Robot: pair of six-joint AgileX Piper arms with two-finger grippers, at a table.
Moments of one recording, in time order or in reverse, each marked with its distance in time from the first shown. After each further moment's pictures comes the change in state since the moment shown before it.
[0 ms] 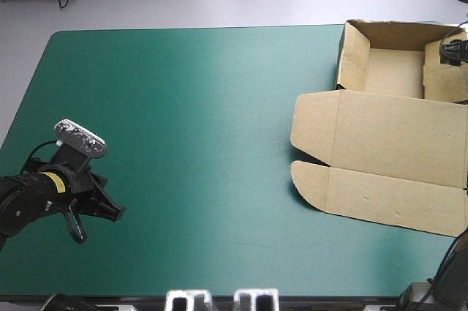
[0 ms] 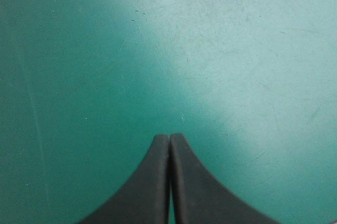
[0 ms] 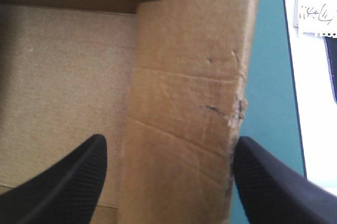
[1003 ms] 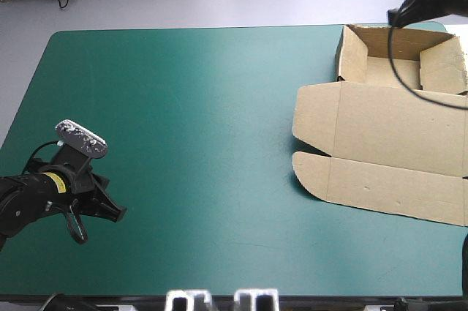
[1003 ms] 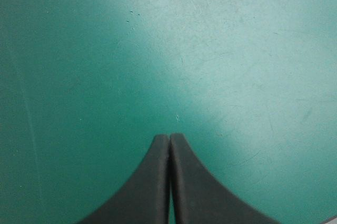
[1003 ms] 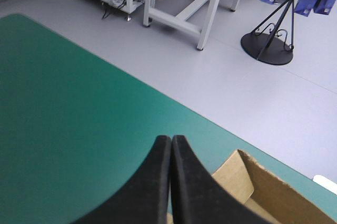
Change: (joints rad) left arm 0.000 0.000 0.000 -0.016 0.000 0.000; right arm 0.339 -0.628 -0.016 0.259 0.112 -0.167
